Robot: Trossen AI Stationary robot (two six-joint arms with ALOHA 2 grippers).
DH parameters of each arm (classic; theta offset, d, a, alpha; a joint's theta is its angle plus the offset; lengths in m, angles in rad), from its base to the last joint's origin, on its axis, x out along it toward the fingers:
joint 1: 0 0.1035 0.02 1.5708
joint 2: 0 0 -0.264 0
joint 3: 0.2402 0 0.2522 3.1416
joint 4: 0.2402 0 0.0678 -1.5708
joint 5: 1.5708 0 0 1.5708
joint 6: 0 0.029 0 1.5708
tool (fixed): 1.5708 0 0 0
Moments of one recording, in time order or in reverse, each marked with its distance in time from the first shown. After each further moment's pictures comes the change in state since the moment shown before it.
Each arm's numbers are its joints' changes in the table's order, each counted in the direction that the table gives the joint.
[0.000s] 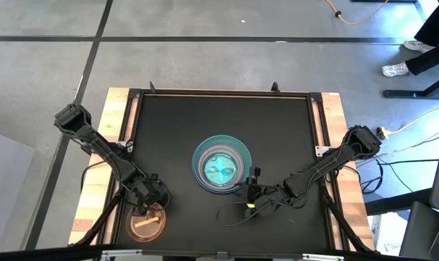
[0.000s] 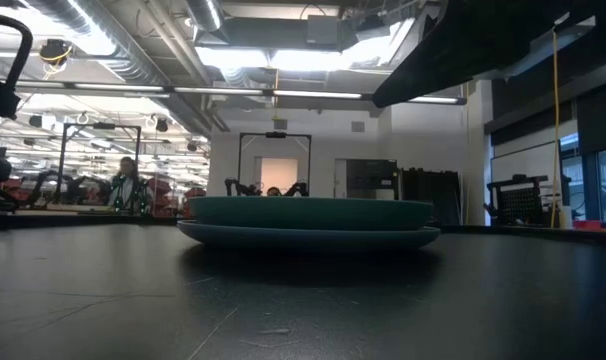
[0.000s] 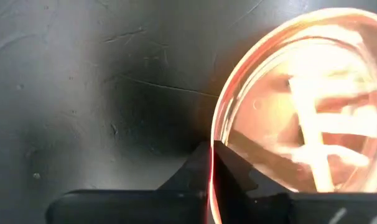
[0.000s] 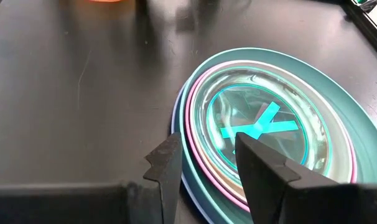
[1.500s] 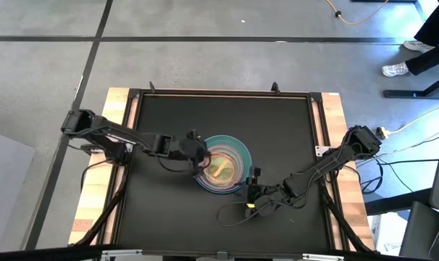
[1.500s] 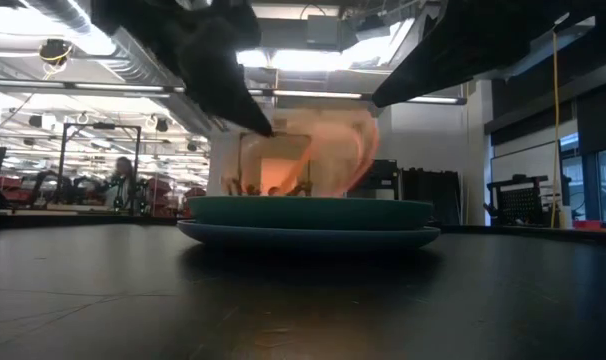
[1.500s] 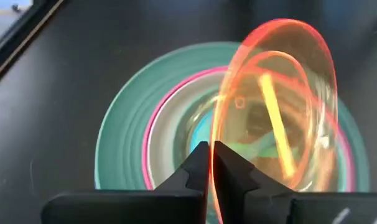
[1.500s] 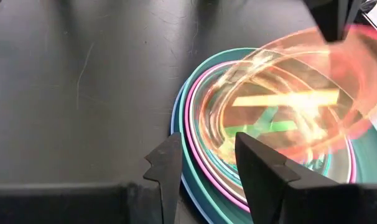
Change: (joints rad) left arm 0.599 -0.122 0.294 -0.401 -0.450 0.516; right arm 0.000 0.000 0.000 0.001 0.003 0.001
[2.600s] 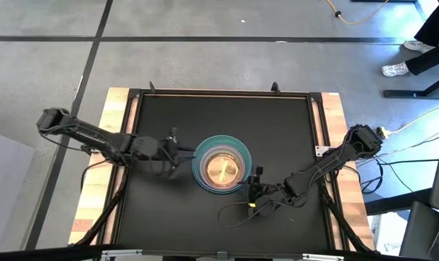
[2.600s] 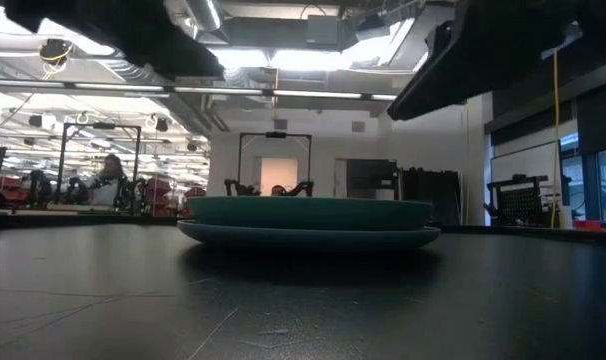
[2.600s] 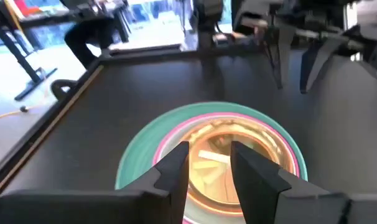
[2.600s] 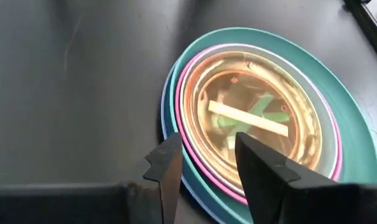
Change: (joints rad) left arm -0.110 0.420 -0.308 -0.230 -0.051 0.189; right arm -0.001 0.013 0.001 0.098 -0.003 -0.013
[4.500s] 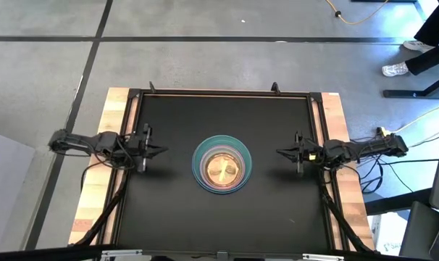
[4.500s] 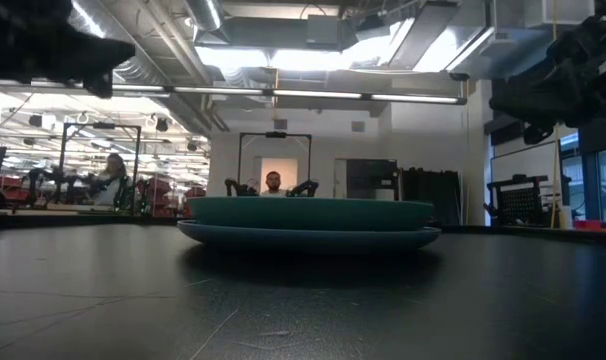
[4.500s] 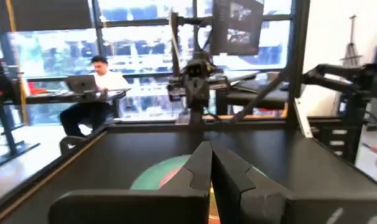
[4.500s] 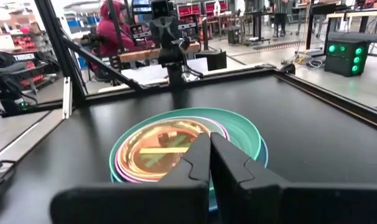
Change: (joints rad) left arm 0.044 1.008 -0.451 0.105 0.121 0.032; right arm -0.366 1.550 -0.999 -0.261 -0.341 -0.124
